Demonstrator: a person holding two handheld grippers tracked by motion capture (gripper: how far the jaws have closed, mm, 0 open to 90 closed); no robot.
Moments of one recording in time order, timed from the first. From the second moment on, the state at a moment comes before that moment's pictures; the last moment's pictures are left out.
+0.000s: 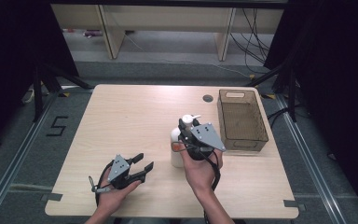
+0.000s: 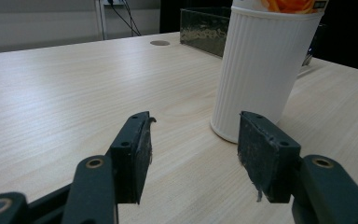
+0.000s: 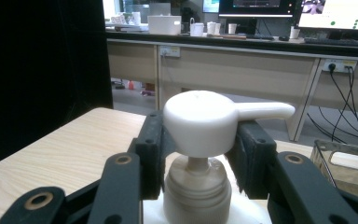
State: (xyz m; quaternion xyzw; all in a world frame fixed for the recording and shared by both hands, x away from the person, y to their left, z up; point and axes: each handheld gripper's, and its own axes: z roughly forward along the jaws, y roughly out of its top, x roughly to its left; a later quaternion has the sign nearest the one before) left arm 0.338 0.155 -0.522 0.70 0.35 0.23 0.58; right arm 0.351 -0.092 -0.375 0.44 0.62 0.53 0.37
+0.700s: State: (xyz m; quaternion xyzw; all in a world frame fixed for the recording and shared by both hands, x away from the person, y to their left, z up) left arm 0.337 0.155 -0.522 0.70 0.35 0.23 0.58; right arm 0.347 -0.117 -0.351 0.44 0.60 0.55 0.39
